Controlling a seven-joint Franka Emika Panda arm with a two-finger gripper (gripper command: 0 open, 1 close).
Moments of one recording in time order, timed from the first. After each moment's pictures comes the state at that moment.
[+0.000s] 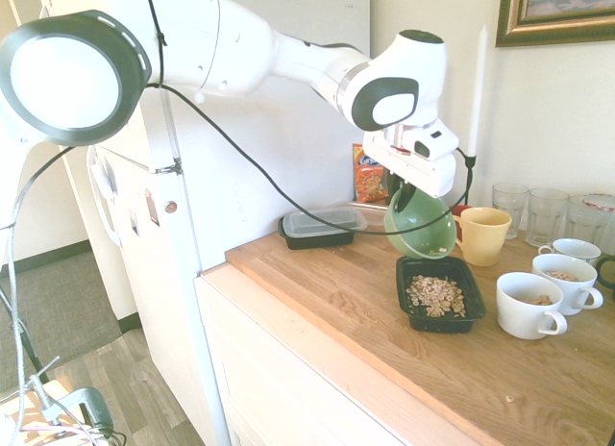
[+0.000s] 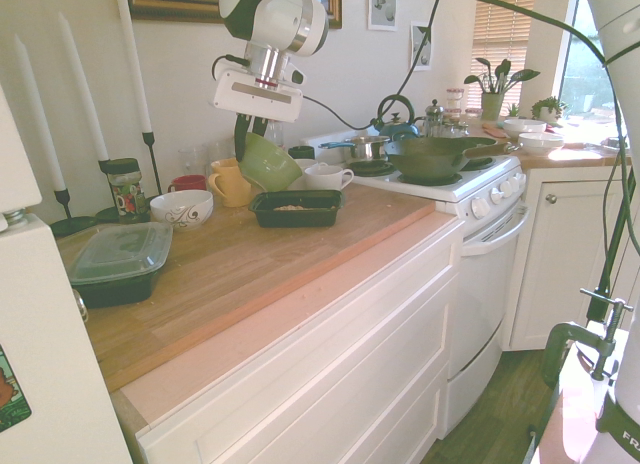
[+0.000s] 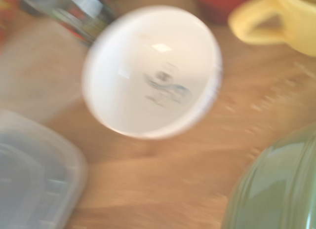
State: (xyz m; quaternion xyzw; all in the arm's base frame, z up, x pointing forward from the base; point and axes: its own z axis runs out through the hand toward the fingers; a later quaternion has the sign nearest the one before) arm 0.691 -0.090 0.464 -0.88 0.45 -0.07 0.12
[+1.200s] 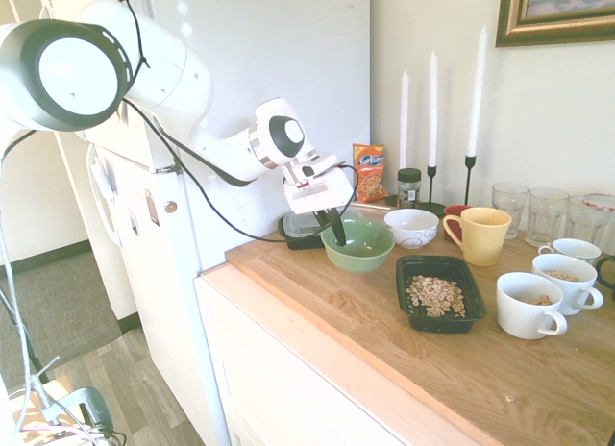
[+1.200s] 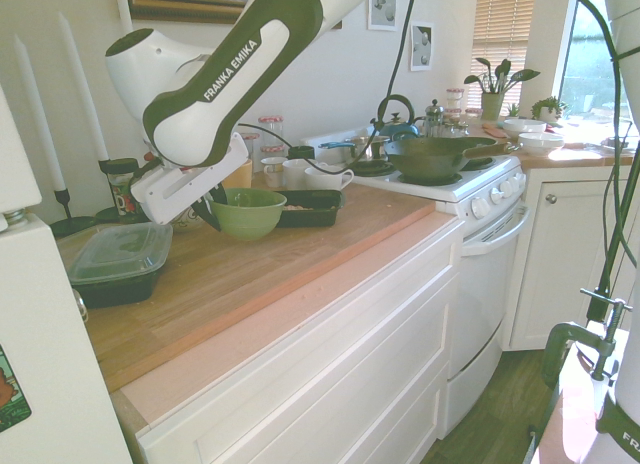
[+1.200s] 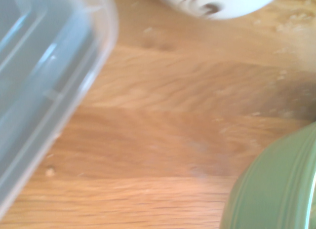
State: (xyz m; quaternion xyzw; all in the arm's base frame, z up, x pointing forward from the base) arm 0.643 0.124 0.355 -0.89 0.38 -0.19 -0.15
